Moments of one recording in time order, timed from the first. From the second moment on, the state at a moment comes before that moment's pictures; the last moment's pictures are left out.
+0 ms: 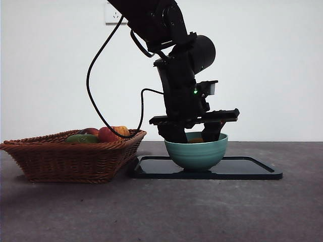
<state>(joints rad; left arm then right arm) -0.75 2.28 1.90 -0.66 -0.03 -0.12 0.37 0.67 0.90 -1.02 -0.42 0.05</state>
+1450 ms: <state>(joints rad) -0.61 1.75 2.24 -1.19 -0.08 -0.12 0.37 0.67 0.90 -1.02 -0.42 0.02</state>
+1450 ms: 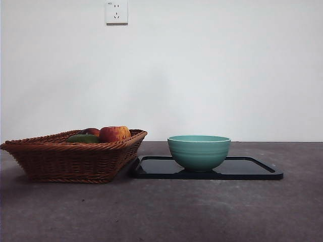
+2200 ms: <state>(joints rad) -0.56 1.29 1.63 -0.99 -0.13 -0.17 0.37 0.67 0.90 -1.01 -0.42 0.02</state>
